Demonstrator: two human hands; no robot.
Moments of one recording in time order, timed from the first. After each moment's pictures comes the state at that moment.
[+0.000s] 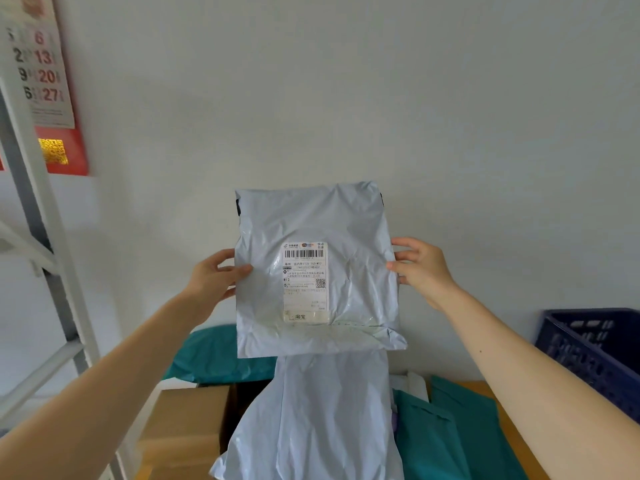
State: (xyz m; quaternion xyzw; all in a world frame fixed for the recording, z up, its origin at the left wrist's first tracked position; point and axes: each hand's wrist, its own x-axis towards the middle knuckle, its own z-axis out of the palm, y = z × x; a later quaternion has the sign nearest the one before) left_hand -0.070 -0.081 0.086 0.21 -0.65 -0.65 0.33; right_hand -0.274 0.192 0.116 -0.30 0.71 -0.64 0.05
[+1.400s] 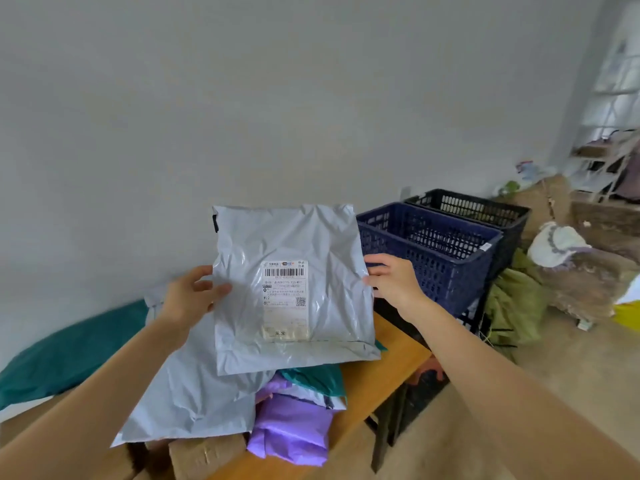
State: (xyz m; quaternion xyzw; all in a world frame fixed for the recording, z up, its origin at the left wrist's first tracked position) left_hand -0.075 0.103 0.017 0.09 -0.75 -0.64 0.14; right_hand -0.126 0.436 0.019 -0.05 0.73 -0.68 -0.05
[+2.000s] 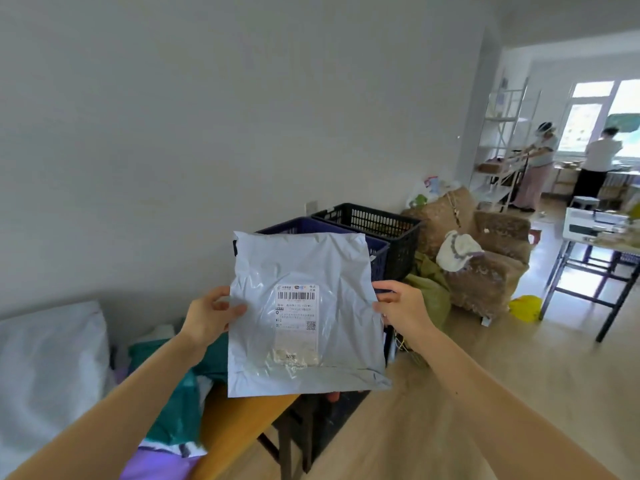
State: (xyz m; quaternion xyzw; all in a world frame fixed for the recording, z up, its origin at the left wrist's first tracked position) left_hand -0.143 0.407 -0.008 0.02 -0.75 -0.66 0.03; right_hand -0.120 0.735 -0.004 0.05 0.76 -0.63 -0.15
